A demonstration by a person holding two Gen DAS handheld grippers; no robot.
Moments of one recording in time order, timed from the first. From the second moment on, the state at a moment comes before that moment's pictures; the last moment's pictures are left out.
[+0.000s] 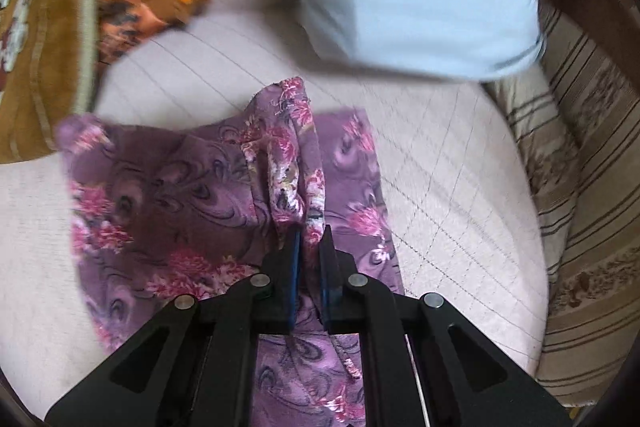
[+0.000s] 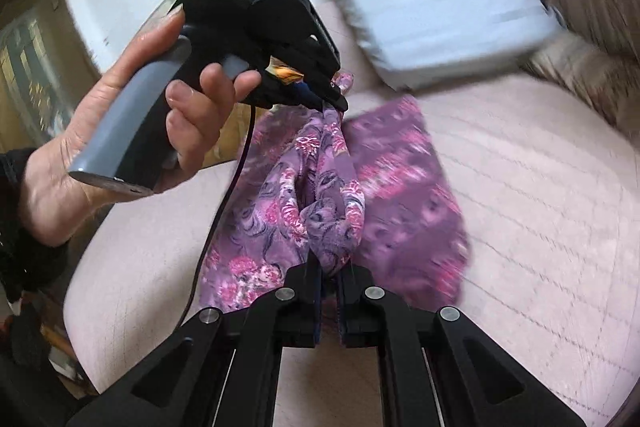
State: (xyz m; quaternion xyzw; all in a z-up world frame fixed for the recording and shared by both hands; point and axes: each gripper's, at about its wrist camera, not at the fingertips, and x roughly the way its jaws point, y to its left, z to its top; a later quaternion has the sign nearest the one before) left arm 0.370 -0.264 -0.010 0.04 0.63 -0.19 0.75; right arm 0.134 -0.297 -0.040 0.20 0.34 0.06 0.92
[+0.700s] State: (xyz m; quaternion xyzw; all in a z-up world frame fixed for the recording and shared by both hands) left arm 0.374 -0.303 -0.030 0.16 0.67 -0.14 0.71; right arm 0.163 -0.332 -0.071 0.34 0.39 0.15 0.84
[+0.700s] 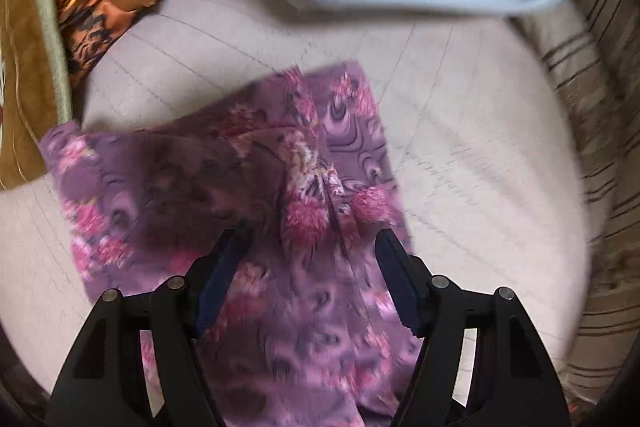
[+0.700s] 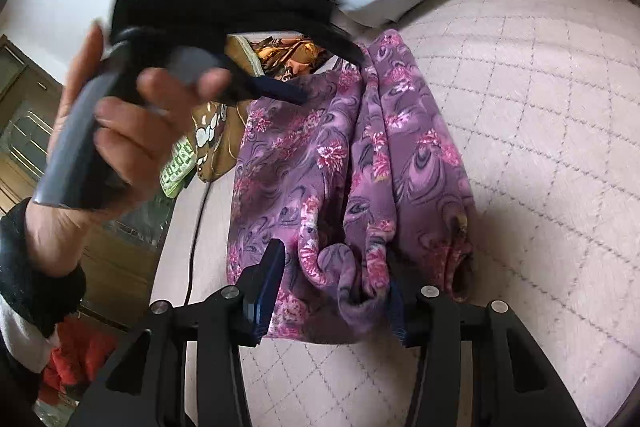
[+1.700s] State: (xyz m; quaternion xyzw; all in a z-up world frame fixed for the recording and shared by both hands) left arm 0.377 -0.168 0.055 -0.06 0.60 -0.17 0.78; right arm 0.126 -0.420 -0.034 0.44 0.28 0.04 0.85
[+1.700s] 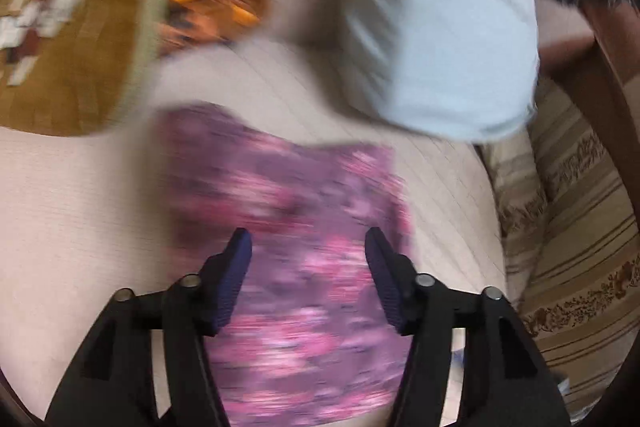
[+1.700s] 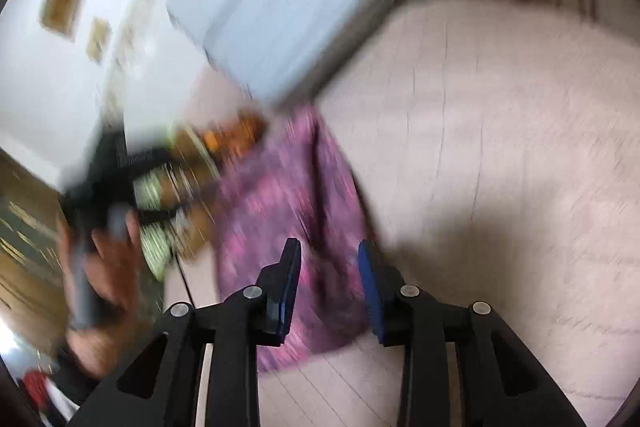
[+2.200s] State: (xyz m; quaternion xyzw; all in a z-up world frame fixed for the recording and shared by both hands) left arm 0.398 -0.139 -0.013 -0.07 0.62 -0.16 0.77; right arm 0.338 -0.382 -0.045 0.31 0.41 0.12 0.85
